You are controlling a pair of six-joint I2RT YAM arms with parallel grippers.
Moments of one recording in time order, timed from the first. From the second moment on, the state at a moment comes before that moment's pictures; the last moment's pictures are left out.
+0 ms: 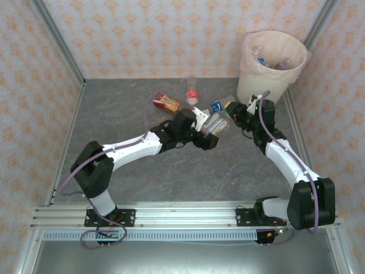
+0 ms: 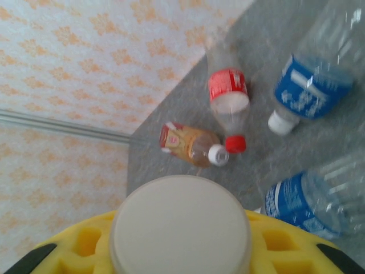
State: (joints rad) left arm -0.76 1.68 1.18 -0.09 0.21 -0.27; right arm 0.14 1.24 0.86 0.01 -0.40 0.92
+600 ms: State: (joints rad) left arm -0.70 1.44 0.89 0.06 0.12 -0.37; right arm -0.03 1.91 1.79 0.27 0.38 0.91
